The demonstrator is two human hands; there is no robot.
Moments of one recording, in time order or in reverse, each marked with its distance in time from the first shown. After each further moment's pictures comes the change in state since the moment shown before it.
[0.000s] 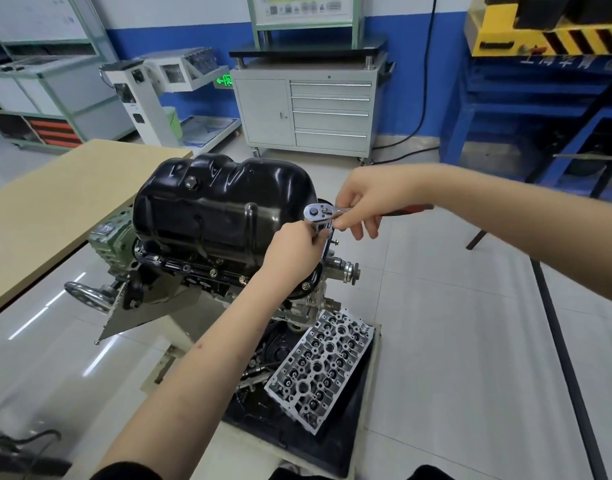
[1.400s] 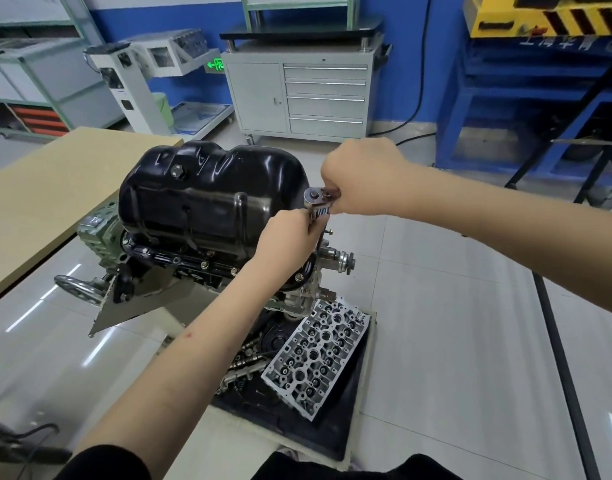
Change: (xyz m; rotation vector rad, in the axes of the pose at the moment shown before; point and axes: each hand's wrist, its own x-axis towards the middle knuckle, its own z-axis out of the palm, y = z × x) left_hand 0.006 0.002 0.003 0.081 0.060 0.105; right_hand 0.004 -0.019 0.016 -0.835 0.506 0.067
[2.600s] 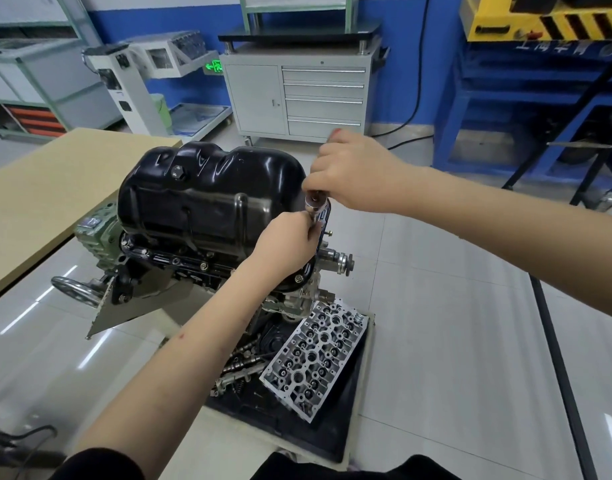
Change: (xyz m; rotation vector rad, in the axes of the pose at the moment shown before) left_hand -0.002 -0.001 -0.006 0.015 -0.083 0.006; right_hand 0.005 0.008 0.008 -0.218 0.161 -0.322
